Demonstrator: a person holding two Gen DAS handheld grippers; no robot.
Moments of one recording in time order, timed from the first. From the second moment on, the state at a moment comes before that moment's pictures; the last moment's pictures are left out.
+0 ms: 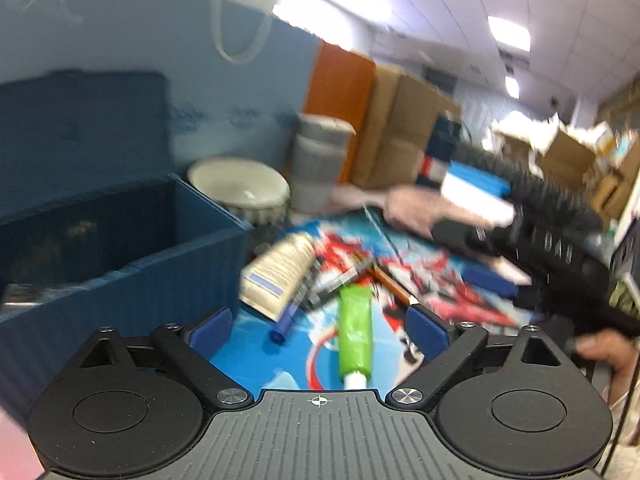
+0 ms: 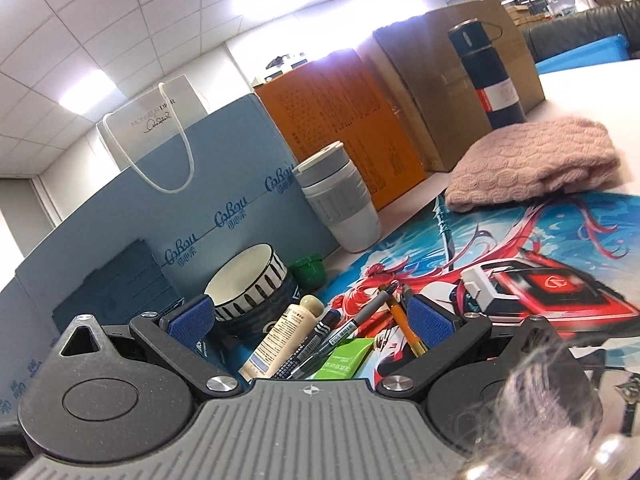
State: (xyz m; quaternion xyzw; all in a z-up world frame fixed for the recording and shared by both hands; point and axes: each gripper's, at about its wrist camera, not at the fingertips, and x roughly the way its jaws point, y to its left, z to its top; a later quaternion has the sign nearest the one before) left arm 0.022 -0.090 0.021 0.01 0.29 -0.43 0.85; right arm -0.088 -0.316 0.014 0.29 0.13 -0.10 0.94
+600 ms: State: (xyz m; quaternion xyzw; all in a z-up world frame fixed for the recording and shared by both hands) left arm 0.047 -0.214 -0.022 0.15 0.34 -0.43 0.82; right arm -0.087 -0.331 -0.015 0.35 0.08 -0.05 0.93
